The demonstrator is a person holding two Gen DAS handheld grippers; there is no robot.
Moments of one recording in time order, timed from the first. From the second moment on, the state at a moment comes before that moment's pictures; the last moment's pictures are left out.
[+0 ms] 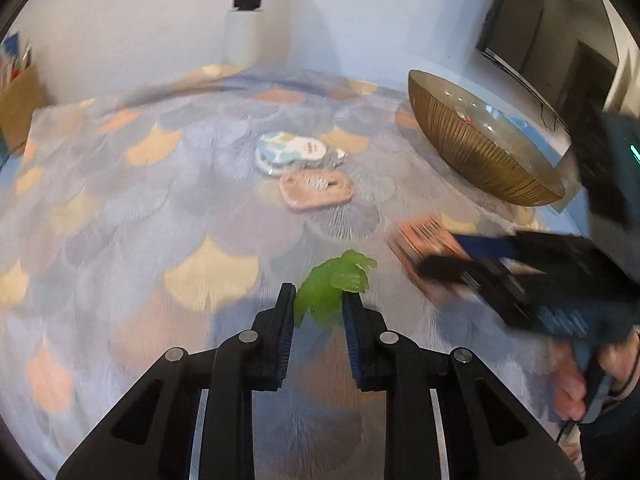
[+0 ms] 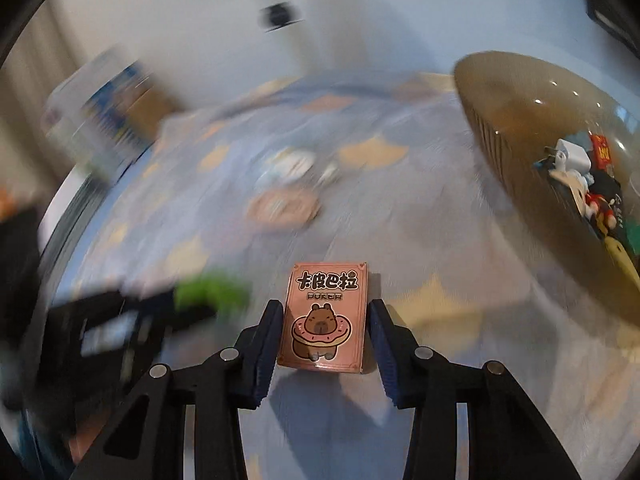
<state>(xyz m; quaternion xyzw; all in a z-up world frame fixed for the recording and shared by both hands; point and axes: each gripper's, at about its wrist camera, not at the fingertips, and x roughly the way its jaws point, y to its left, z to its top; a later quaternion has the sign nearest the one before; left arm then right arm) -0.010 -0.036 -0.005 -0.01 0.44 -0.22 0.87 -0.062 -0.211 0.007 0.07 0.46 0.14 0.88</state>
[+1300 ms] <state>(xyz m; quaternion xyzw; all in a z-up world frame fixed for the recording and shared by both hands) -0.029 -0.069 0.030 0.06 0.37 -0.21 0.90 -0.151 -0.228 0.048 -0.05 0.36 0.12 0.93</state>
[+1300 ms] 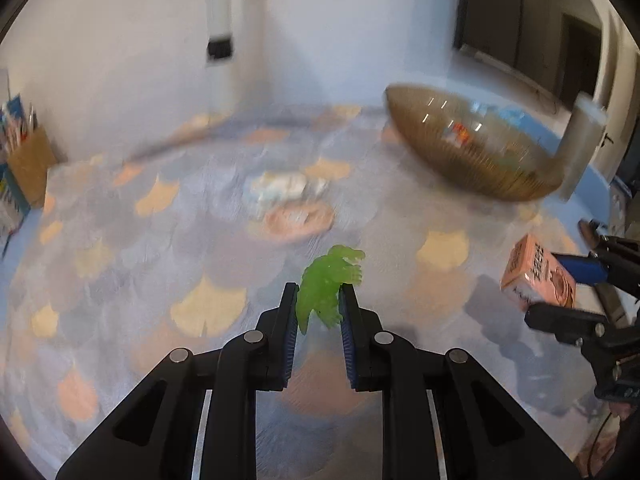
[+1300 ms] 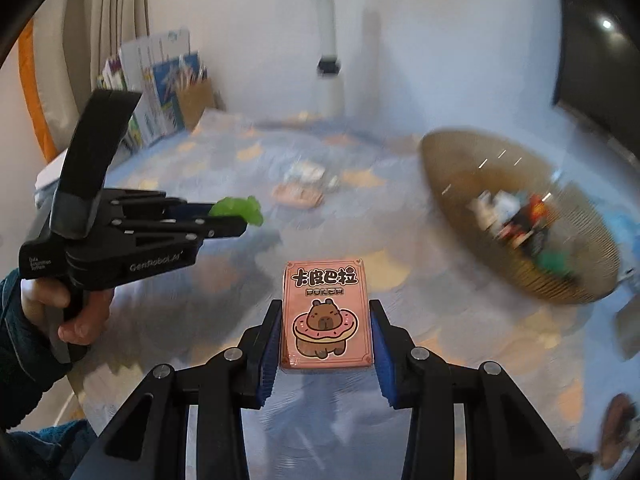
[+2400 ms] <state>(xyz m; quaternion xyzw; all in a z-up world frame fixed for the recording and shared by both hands) 0.044 -0.246 0.087 0.04 0.37 -0.33 0.87 -0.079 -0.418 0.099 0.10 0.38 -0.08 0.92</state>
